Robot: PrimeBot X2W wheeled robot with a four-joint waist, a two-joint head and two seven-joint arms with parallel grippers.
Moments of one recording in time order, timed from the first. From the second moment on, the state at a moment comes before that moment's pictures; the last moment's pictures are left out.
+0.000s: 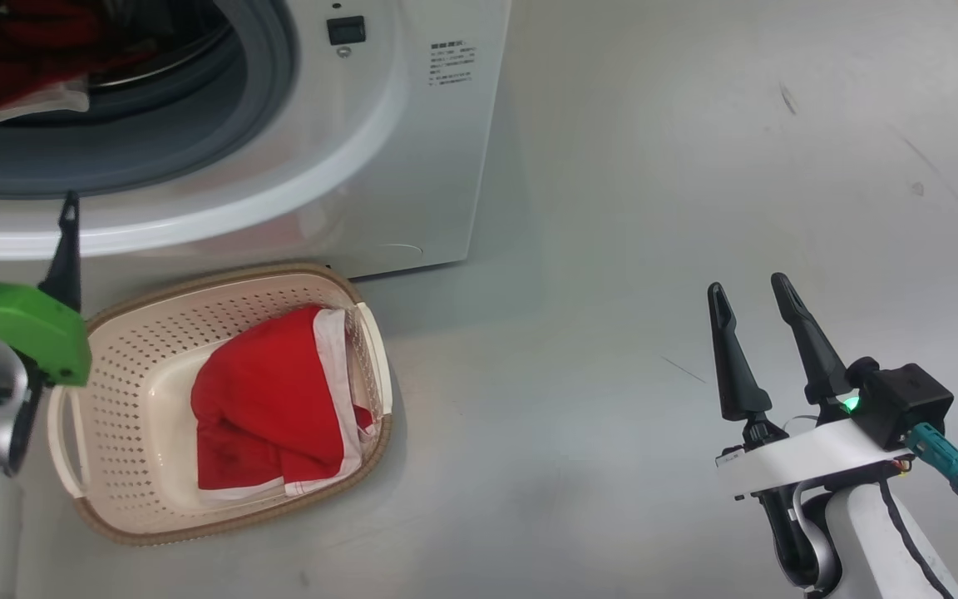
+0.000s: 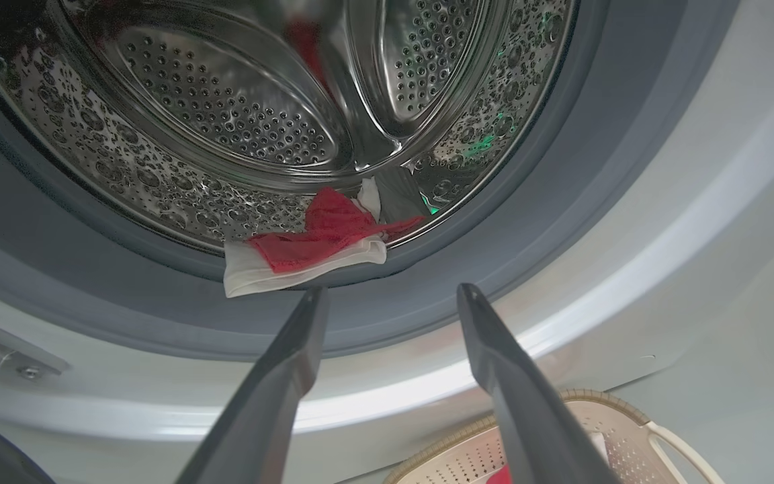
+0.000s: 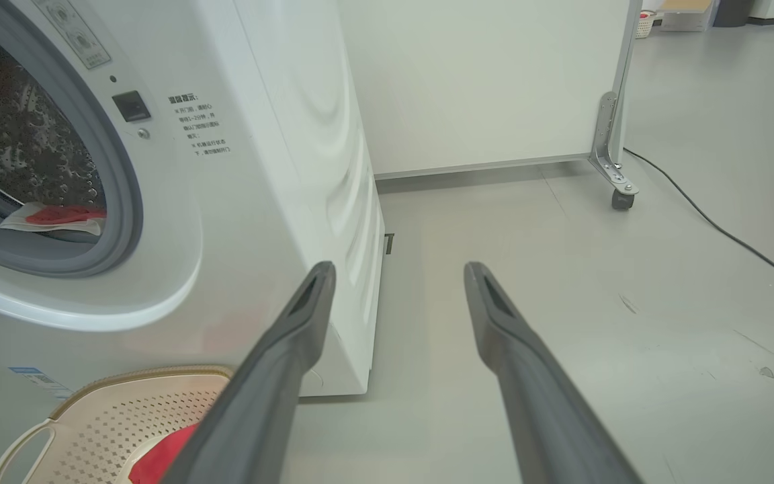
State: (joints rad) left arm -0.47 0.29 -0.05 0.37 -0.19 -0.10 0.00; right arm -0.10 -0.08 0.21 0.07 0.37 0.12 -0.25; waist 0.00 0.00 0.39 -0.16
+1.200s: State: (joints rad) left arm -0.93 0.52 -0.09 0.62 -0.04 -0.11 0.35; right arm -0.20 -0.05 0.24 0.09 0.41 0.12 -0.25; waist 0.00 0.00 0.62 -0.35
